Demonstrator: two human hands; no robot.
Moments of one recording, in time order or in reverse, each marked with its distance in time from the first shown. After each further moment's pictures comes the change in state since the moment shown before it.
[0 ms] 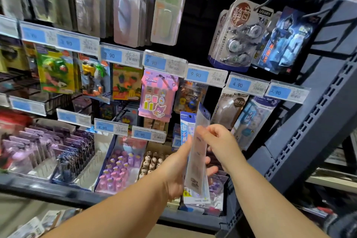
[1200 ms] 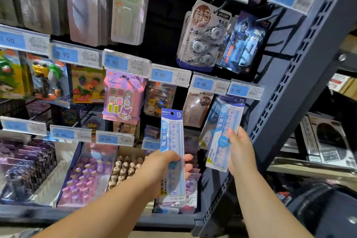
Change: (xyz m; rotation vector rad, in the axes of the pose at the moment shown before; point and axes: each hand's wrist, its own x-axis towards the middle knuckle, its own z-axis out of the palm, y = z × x) left_hand 0.024 -0.016 0.013 0.283 0.154 0.082; right_hand -0.006 0.046 -0.089 0.547 0.400 0.107
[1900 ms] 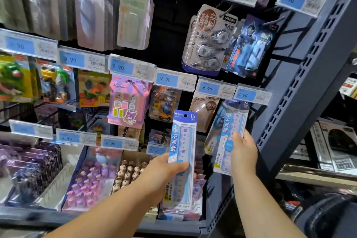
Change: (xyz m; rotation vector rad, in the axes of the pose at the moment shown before) left_hand -0.003 0.001 -0.005 0.104 -0.119 0.110; right_hand 0.016 0.013 0.005 -0.269 0.192 -0.095
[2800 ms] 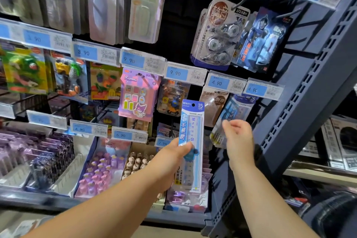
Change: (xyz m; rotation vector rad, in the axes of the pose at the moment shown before) left_hand 0.002 0.013 0.004 0.008 0.014 0.043; right_hand -0.032 -0.031 0.023 -0.128 -0.092 -0.090
